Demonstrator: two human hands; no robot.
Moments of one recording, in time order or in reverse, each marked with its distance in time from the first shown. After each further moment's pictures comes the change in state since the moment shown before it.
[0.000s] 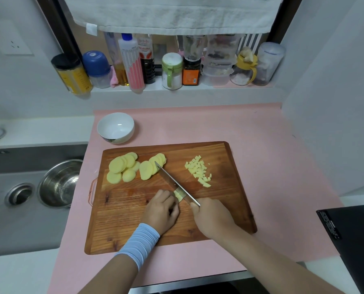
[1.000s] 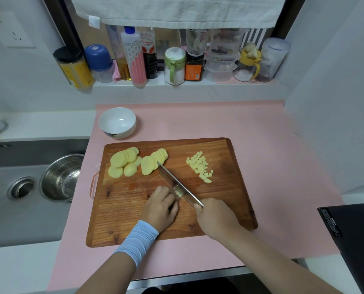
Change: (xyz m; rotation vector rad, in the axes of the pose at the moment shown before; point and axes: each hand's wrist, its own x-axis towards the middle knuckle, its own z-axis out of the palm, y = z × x) left_hand -0.010 -0.004 0.001 0.044 -0.002 0.004; right_hand -0.010 0.007 0.003 0.004 -0.054 0.042
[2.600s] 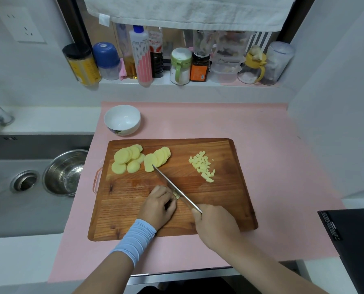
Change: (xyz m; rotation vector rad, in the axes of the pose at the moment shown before) left_hand -0.009 -0.005 -0.009 -0.130 0.039 -0.050; right_hand -0.027 -0.007 0.006 -0.065 0.056 -0.081
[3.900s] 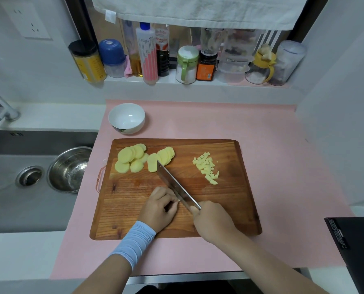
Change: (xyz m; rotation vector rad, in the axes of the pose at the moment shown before) left_hand -0.003 -0.001 -0.004 -0.031 0.039 -0.020; right_hand 0.027 -0.008 0.003 0.097 -0.109 0.092
